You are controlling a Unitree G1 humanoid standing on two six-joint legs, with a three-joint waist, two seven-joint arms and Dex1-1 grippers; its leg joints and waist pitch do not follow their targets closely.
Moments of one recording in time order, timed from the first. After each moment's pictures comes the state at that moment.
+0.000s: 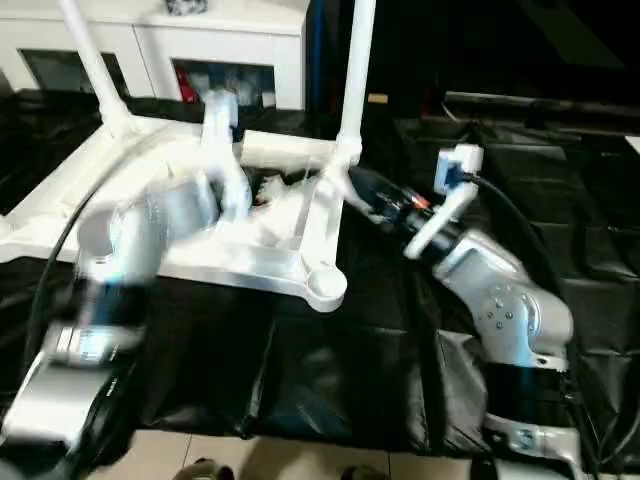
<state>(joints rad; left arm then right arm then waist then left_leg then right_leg) -0.76 0.16 0.01 0.29 -0.35 0.78 -0.46 -0.46 -0.29 -0.22 0.02 0.65 0.64 0.57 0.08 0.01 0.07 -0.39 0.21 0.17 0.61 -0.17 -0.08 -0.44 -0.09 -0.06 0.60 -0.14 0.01</state>
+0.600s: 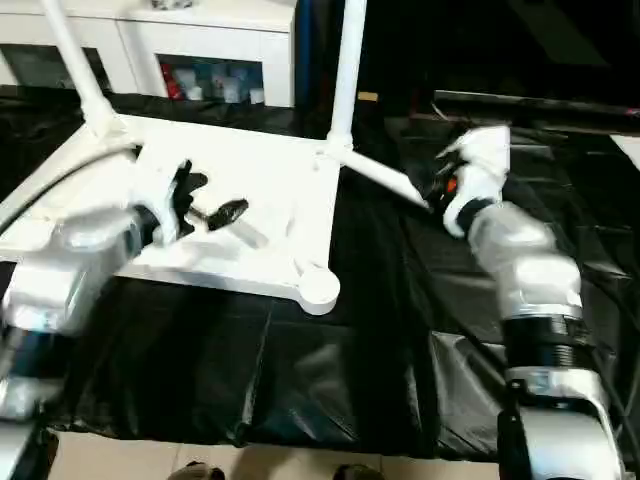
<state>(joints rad) -0.53 0.33 -0.05 0.11 -0.16 0.44 -0.44 -0.63 -0.39 -0.04 0.39 0.19 0.37 0.30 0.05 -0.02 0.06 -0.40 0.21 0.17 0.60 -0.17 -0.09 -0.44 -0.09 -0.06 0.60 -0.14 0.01</state>
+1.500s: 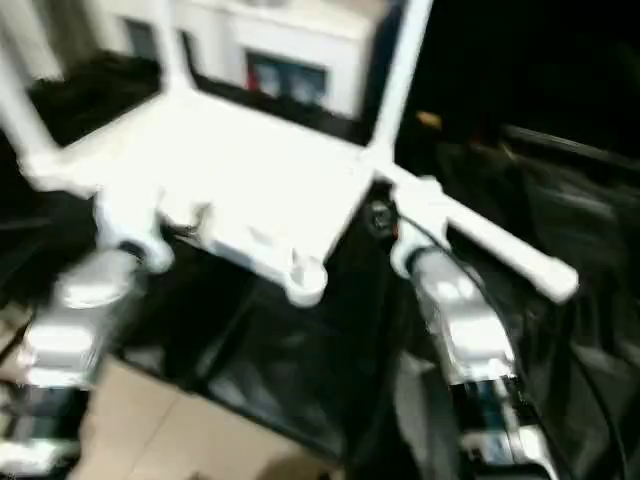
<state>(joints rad) -0.39 0.22 0.09 0.09 -0.08 0.32 -0.14 -0.45 -0.24 0.03 0.14 0.12 0.38 0.18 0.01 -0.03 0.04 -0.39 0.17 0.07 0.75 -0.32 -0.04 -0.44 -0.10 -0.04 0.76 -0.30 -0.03</state>
